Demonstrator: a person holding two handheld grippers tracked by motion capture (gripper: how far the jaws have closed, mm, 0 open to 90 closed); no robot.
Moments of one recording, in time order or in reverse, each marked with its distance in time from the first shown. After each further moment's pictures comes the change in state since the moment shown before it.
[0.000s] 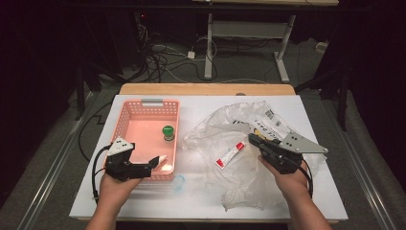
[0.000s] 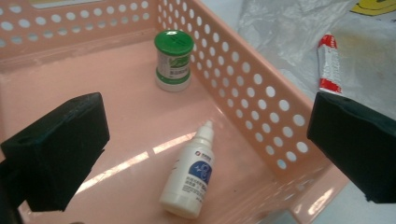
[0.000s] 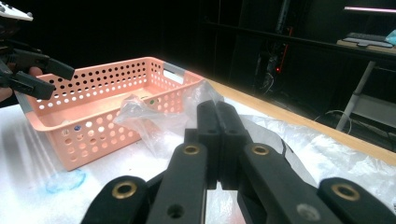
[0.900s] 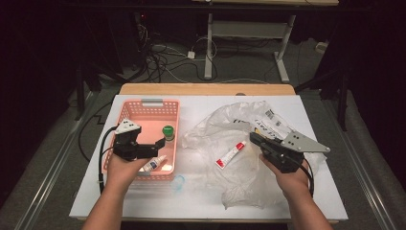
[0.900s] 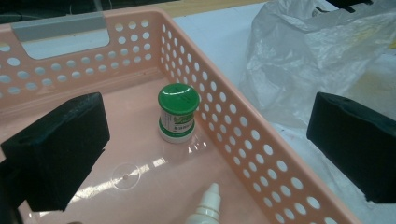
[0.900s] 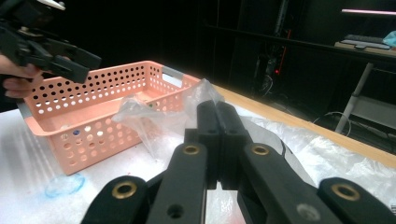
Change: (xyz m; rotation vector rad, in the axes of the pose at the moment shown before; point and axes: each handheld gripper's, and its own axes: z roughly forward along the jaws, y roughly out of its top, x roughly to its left) left arm 0.008 0.047 0.027 -0.020 -0.014 -0.003; right arm -0.002 0.002 -0.002 -0.009 -0.003 0.012
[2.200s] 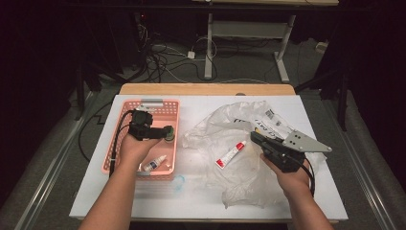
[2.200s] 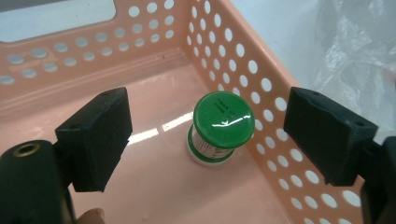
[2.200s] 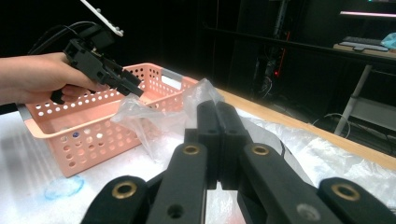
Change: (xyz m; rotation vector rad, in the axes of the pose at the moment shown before) left arm 0.030 0.029 0.070 0.205 0.040 -0.035; right arm -0.002 0.001 -0.002 -0.008 -0.002 -0.003
